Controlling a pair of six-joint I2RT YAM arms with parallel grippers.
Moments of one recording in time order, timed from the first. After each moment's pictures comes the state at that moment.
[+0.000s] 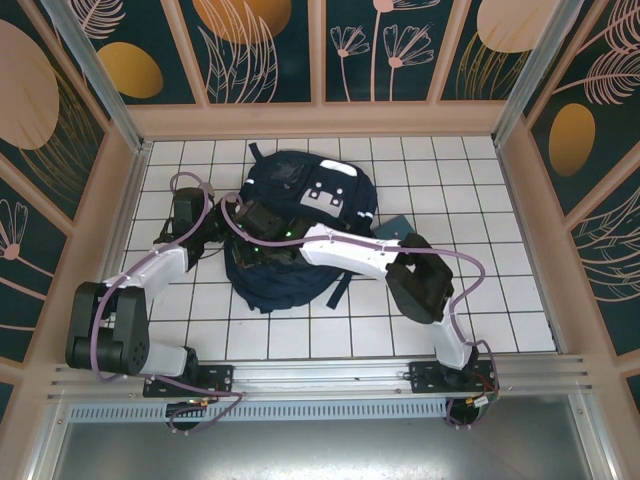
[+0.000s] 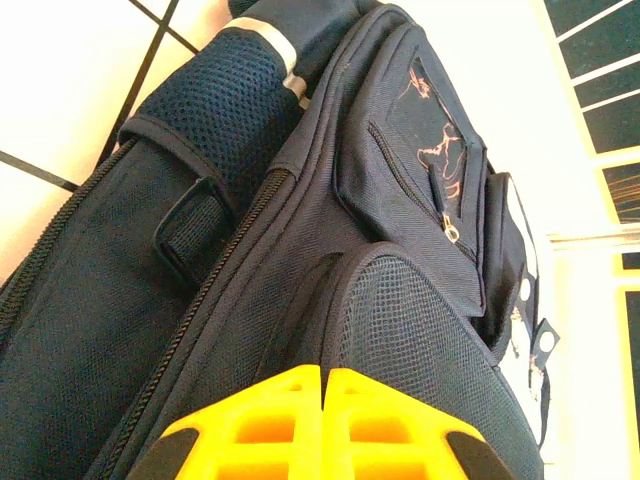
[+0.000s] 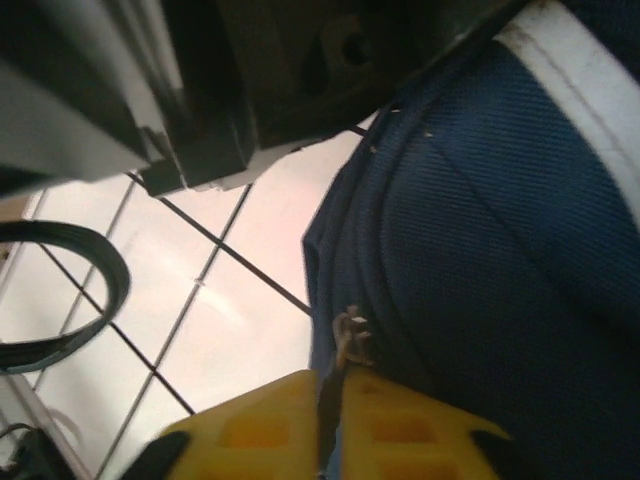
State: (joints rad) left arm -0.13 1.41 0.72 0.10 0.36 -0.90; right arm 1.09 2.07 1.68 -0.41 -0.09 0.62
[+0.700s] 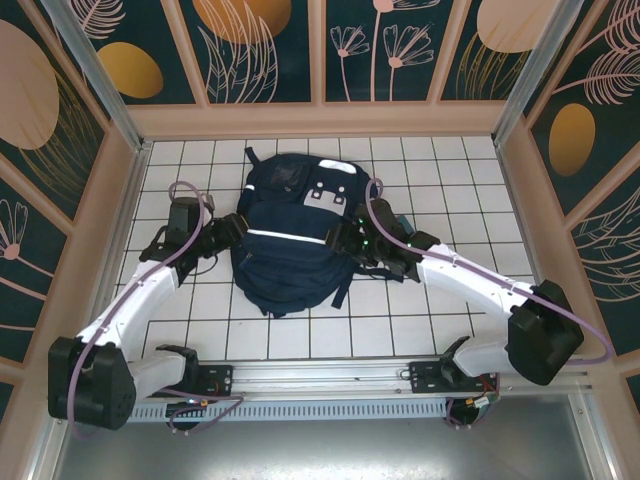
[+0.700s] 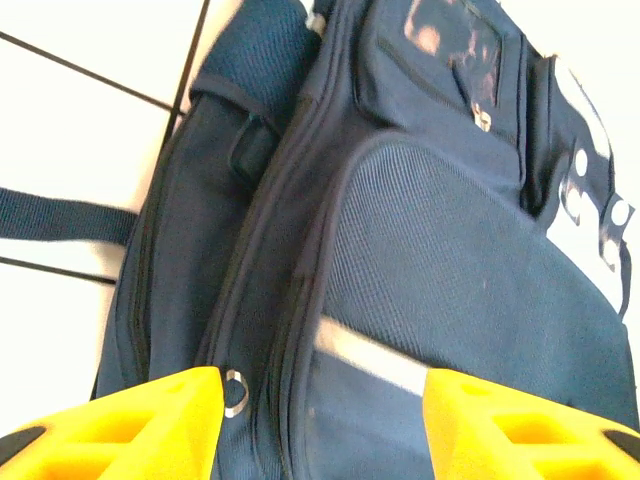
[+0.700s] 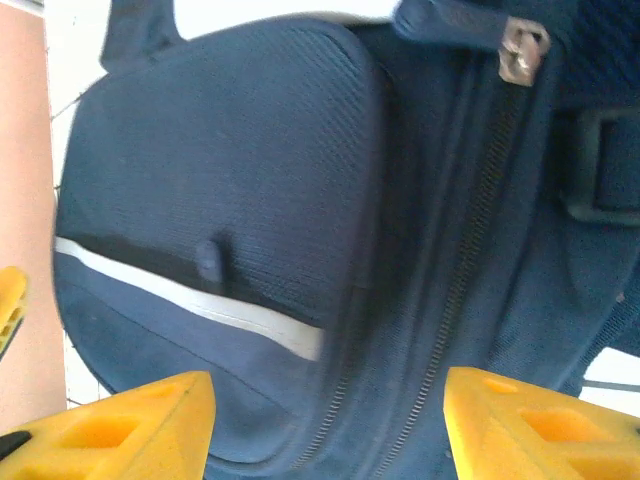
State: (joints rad) left arm -0.22 1.13 0.74 -0.35 0.21 -0.70; right arm 0.73 1.34 0.89 -0.32 -0.12 0.99
